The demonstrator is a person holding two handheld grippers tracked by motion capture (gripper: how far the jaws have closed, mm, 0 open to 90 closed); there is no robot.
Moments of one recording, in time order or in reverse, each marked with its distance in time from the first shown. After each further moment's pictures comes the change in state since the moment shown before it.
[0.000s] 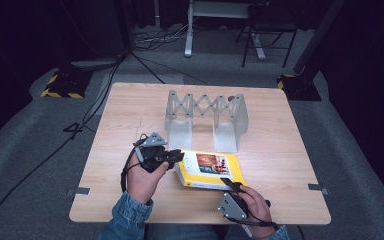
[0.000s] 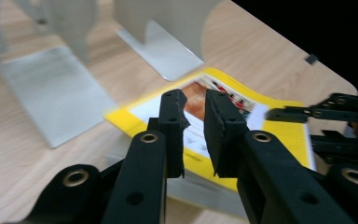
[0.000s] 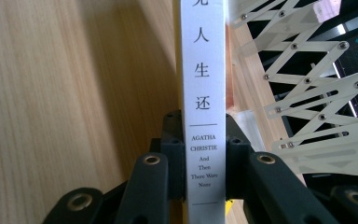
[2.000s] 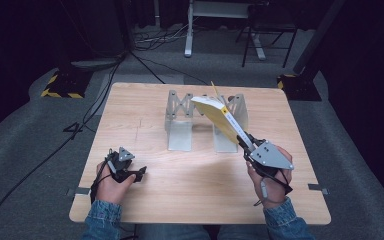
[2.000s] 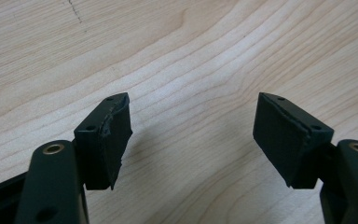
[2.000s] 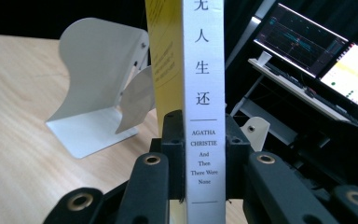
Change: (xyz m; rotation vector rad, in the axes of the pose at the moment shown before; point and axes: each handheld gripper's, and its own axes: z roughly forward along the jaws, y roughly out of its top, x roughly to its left) left arm 0.094 -0.094 0.001 0.200 0.347 0.047; right arm -0.131 0.005 -0.021 -0.208 -0.199 0.547
